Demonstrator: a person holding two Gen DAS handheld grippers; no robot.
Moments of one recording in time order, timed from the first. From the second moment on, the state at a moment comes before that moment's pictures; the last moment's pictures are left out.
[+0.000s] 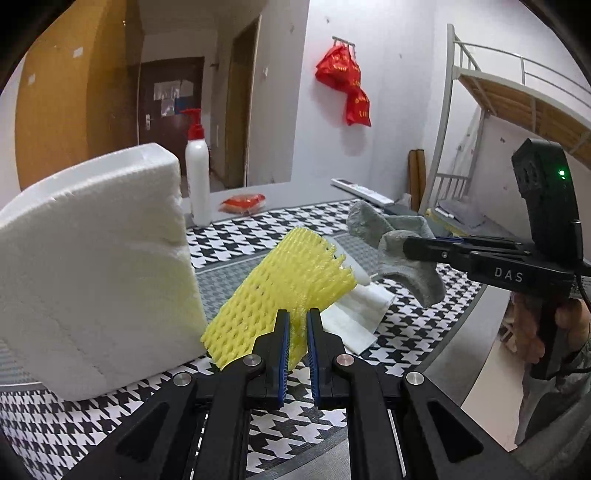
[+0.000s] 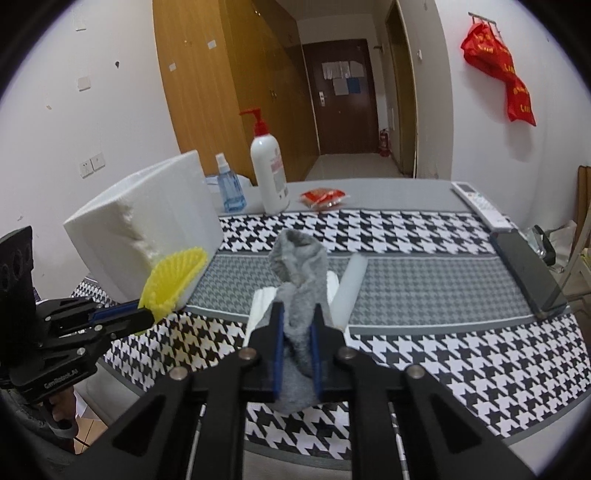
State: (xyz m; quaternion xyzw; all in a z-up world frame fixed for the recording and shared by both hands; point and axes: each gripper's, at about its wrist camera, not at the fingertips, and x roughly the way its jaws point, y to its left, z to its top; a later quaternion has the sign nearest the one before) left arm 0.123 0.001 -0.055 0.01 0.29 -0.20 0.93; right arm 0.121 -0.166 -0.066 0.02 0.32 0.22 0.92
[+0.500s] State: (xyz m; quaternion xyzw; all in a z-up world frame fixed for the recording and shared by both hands) left arm 0.126 -0.001 -0.025 0.01 0.26 -0.20 0.94; right arm 0.105 -0.165 -0.033 0.02 0.26 0.21 0.94
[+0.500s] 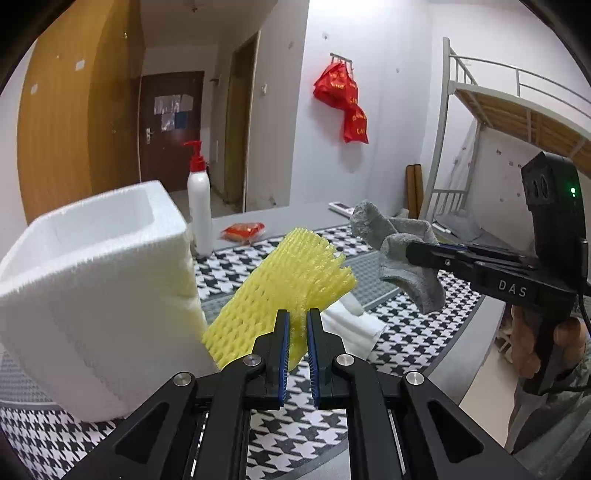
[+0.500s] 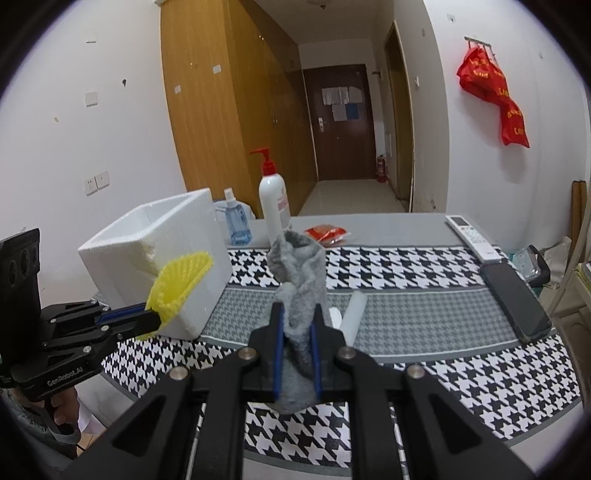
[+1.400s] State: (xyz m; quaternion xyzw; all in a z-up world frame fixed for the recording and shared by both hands) left arm 0.133 -0.006 0.027 0.02 0.19 -0.18 0.96; right arm 0.097 -0.169 0.009 0.03 0.20 0.20 0.96
